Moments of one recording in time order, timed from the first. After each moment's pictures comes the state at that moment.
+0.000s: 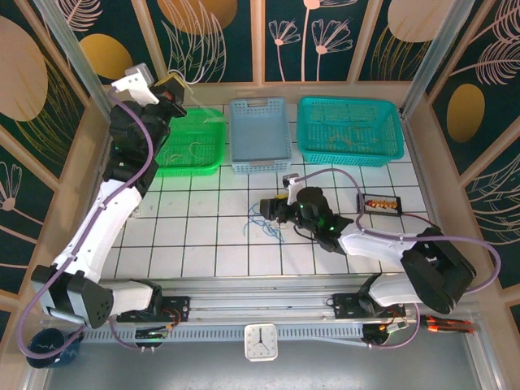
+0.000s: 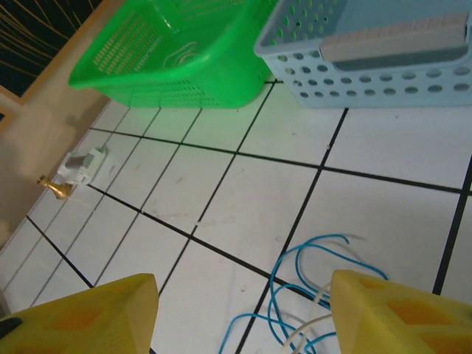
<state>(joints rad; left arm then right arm) -0.24 1.29 1.24 0.20 -0.01 -0.50 0.80 1.29 0.54 0.36 -0.07 0.54</state>
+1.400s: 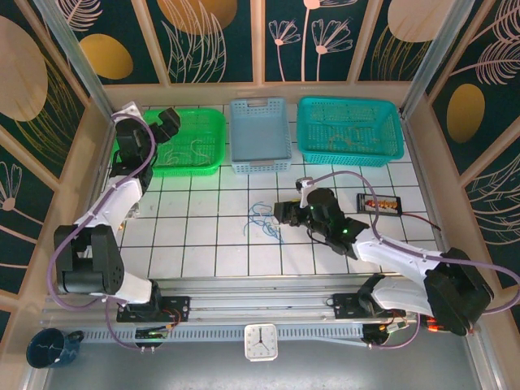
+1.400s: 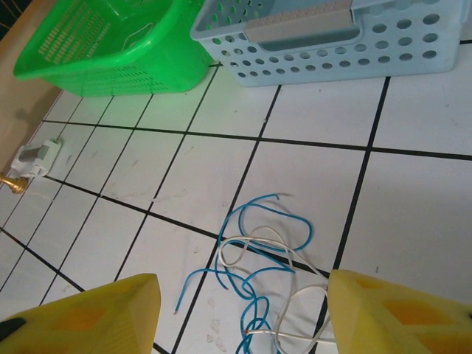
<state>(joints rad) -0.02 1.46 1.00 0.26 0.10 -0.55 0.74 1.16 0.50 0.14 -0.02 0.54</state>
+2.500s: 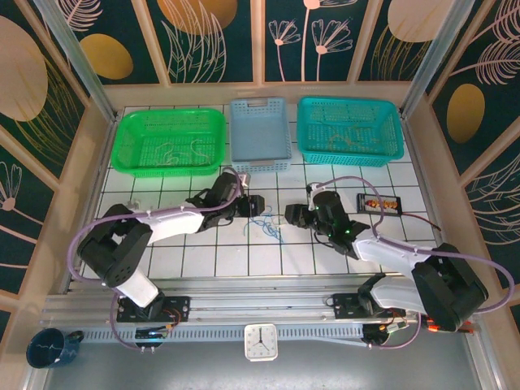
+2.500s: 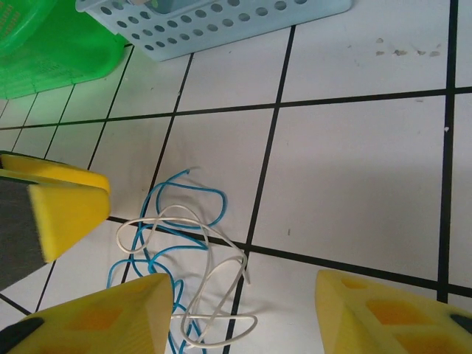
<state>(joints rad) -0.71 1.64 0.81 0.09 0.15 -0.66 0.65 1.18 0.41 0.19 -0.04 0.58</state>
